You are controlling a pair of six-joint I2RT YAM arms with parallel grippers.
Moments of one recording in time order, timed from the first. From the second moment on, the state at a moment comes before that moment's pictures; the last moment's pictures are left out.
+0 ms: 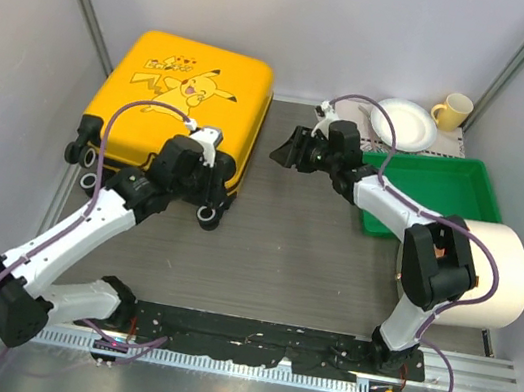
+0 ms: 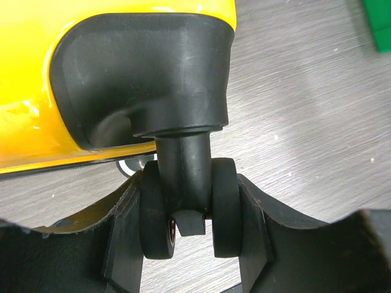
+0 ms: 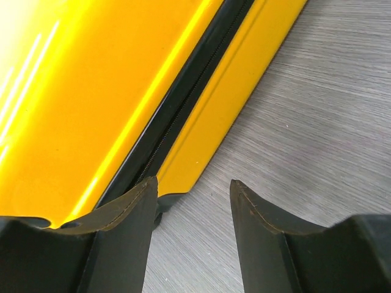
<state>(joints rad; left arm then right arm) -0.59 1.12 1.01 -0.59 -0.05 -0.34 0.46 1.76 1.22 0.10 -0.39 0.49</state>
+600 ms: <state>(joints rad) -0.53 0.95 1.08 -0.64 0.02 -0.30 0.56 1.90 1.33 0.25 -0.41 0.52</state>
